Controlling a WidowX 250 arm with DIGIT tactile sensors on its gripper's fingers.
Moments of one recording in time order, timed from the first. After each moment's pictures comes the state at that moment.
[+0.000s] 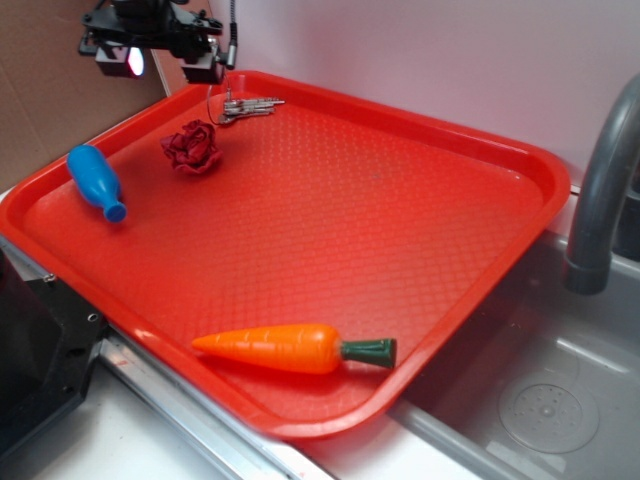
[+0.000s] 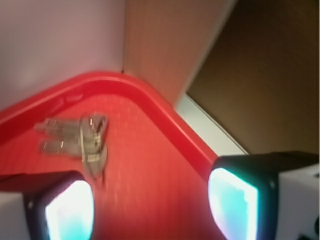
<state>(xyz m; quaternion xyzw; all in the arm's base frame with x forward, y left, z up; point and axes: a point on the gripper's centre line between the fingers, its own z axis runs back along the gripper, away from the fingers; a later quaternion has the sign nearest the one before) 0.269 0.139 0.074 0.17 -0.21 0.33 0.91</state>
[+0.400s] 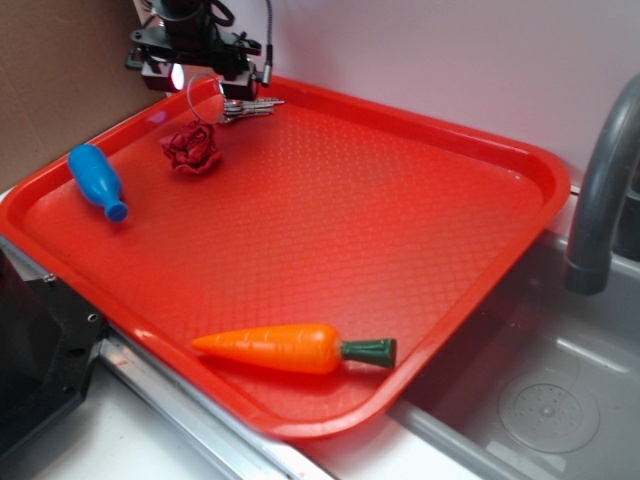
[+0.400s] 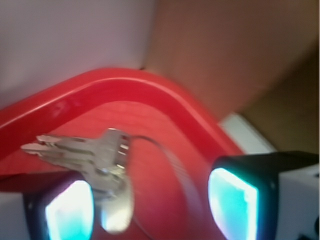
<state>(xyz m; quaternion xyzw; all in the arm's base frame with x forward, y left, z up) 0.304 0.144 0.039 0.15 -0.18 0.31 0.92</state>
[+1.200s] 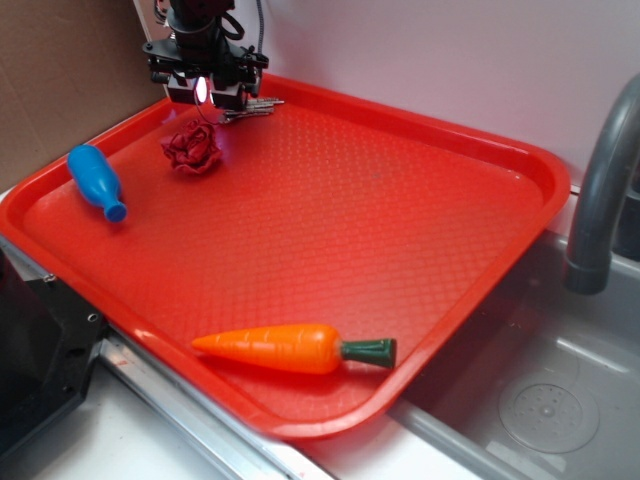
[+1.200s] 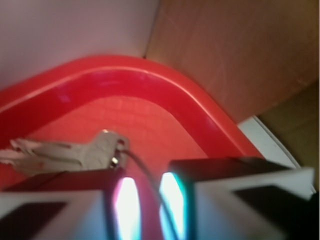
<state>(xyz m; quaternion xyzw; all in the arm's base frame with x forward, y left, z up) 0.299 0.147 0.031 0.16 -0.16 0.32 0.92</state>
